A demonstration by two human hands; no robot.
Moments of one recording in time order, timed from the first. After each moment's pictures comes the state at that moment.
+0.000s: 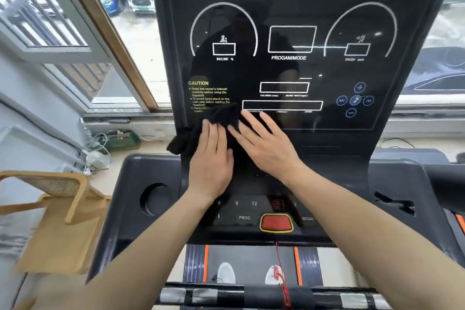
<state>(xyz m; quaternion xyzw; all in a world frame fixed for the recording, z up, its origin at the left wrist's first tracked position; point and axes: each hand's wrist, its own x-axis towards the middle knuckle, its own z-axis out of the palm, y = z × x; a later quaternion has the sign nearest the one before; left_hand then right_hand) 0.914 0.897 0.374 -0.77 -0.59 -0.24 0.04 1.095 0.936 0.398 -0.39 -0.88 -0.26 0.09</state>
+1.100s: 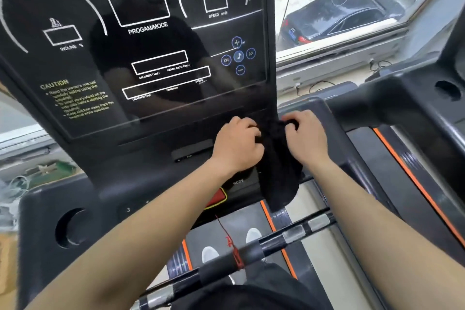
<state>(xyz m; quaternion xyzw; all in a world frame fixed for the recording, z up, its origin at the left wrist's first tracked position) 1.128 0.879 0.389 -0.90 -0.40 -0.13 -0.16 1.293 0.814 0.400 -0.82 -0.47 0.14 0.30</state>
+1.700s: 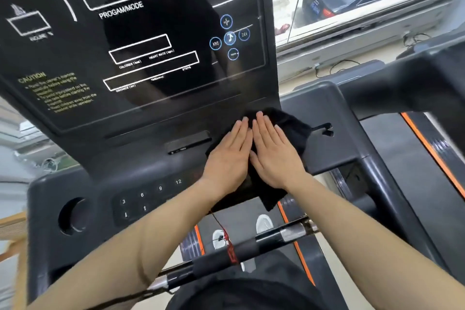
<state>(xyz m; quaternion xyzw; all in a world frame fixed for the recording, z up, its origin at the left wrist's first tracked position) 1.109 0.844 0.339 -0.93 -0.37 -0.01 -0.04 1.264 0.798 0.315 -0.69 -0.71 0.11 0.04</state>
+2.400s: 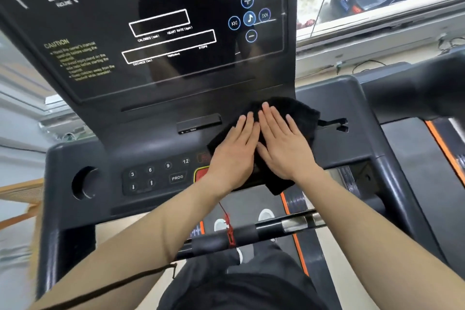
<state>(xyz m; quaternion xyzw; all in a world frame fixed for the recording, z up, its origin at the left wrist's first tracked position) 1.100 0.821 0.331 -0.91 -0.42 0.01 -0.05 1.268 0.798 0.310 -0.66 -0.75 0.09 0.02</state>
